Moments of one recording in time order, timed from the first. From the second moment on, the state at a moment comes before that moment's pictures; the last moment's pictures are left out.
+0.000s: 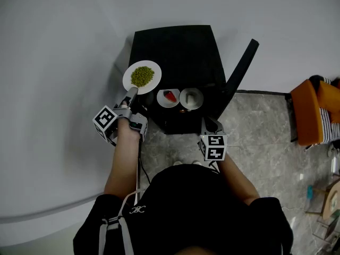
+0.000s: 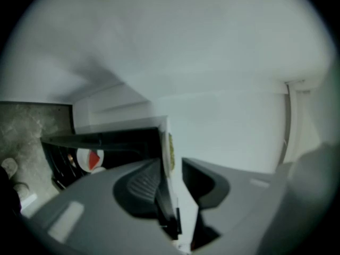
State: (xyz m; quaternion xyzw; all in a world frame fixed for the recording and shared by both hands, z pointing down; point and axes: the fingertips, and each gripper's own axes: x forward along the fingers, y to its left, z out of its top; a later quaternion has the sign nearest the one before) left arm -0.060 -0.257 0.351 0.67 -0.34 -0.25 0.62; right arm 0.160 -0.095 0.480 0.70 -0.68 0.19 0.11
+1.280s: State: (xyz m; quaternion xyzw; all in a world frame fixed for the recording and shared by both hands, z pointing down) left arm 0.010 -0.134 0.415 0.91 -0.38 0.12 0.12; right arm 0.099 -0.105 0.439 0.65 -0.73 0.17 0.08
